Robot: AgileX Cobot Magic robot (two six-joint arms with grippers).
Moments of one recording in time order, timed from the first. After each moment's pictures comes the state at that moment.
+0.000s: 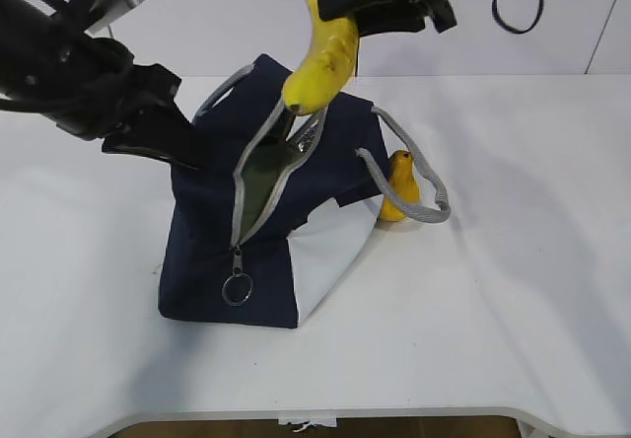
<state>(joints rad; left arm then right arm) -0.28 1.63 -1.20 -0.81 0.89 0.54 0.12 2.06 -1.96 1.00 1.25 -0.44</state>
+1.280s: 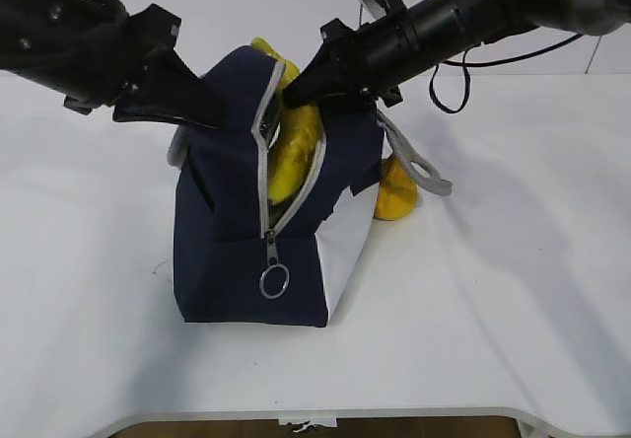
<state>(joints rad) -0.28 1.59 -1.20 -0.98 0.87 0.54 0.17 2.27 -1.96 1.06 1.18 -0.62</state>
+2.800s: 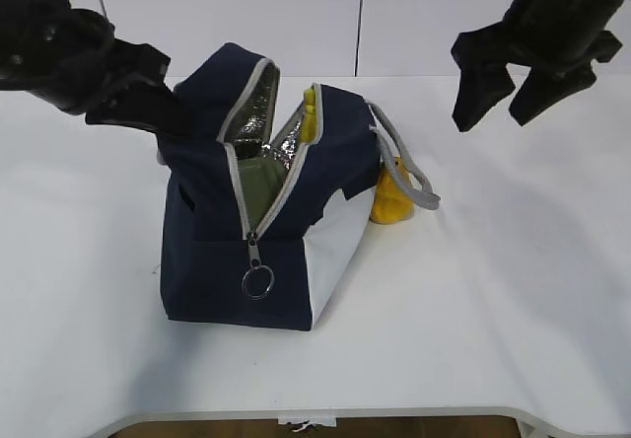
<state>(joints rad) -0.28 1.58 -1.20 -0.73 0.77 0.51 0.17 1.82 -1.68 0.14 1.25 -0.10</state>
